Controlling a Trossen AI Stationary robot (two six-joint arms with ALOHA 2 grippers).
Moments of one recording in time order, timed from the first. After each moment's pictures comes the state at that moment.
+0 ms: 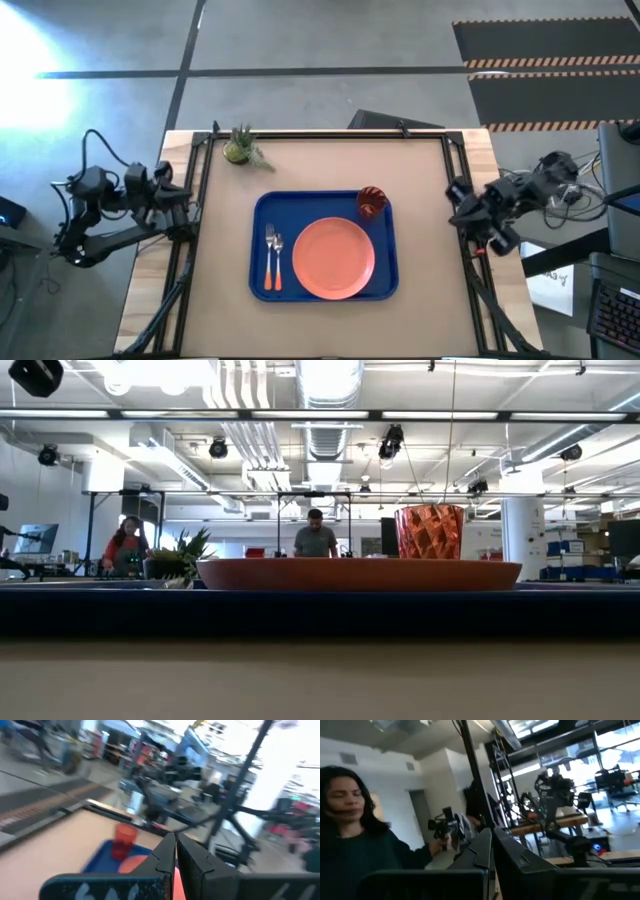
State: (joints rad) left arm 0.37 0.02 0.76 -0.71 0.31 -0.36; right arm 0.57 0.36 0.55 0.13 0.20 0.21
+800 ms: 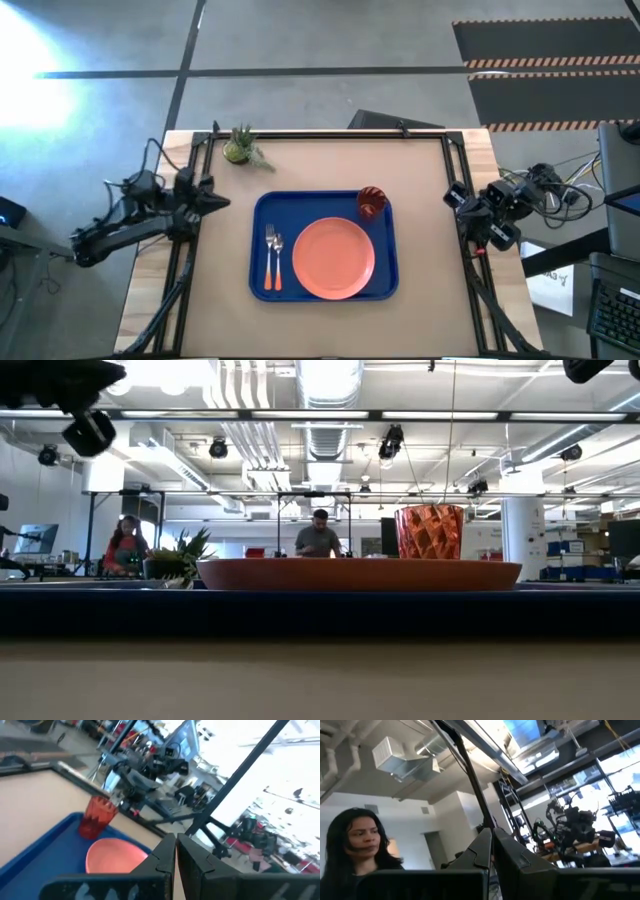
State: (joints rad) left arm 0.37 0.00 0.35 -0.29 0.43 -0.65; right arm 0.57 0.07 0.22 0.40 0.21 0.28
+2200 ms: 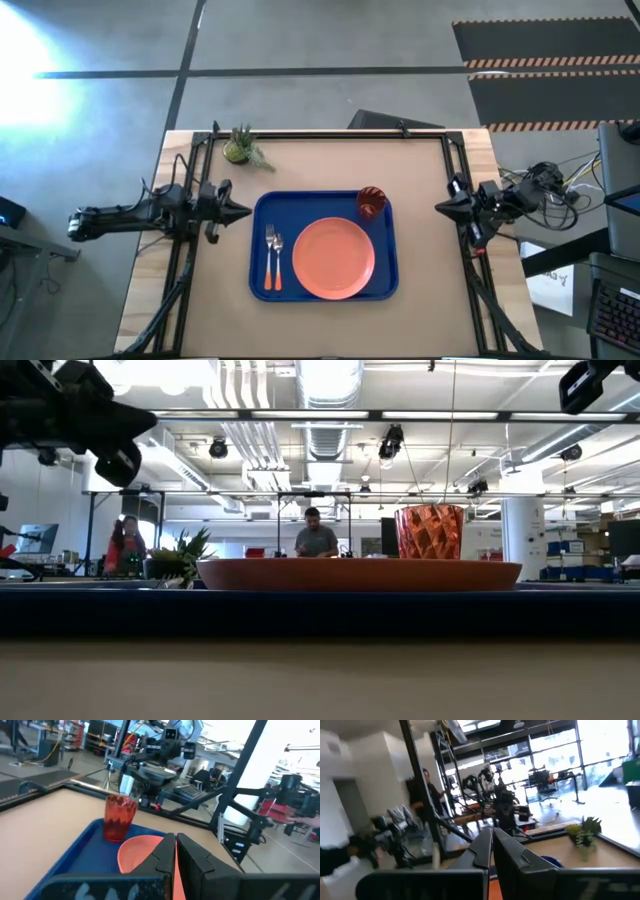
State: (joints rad) left arm 0.09 0.13 0.11 0.04 0.14 -0.33; right arm 0.57 0.07 0.35 -0.06 0.48 0.14
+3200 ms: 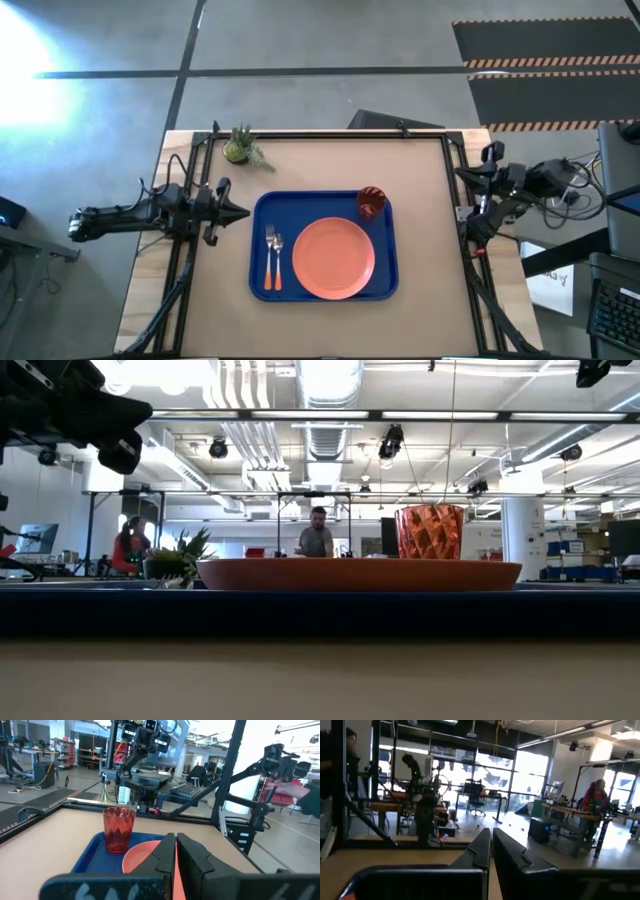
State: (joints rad) left arm 0.09 0.12 0.11 0.05 0.18 -0.17; right arm 0.57 0.00 0.59 -0.33 0.76 -0.33
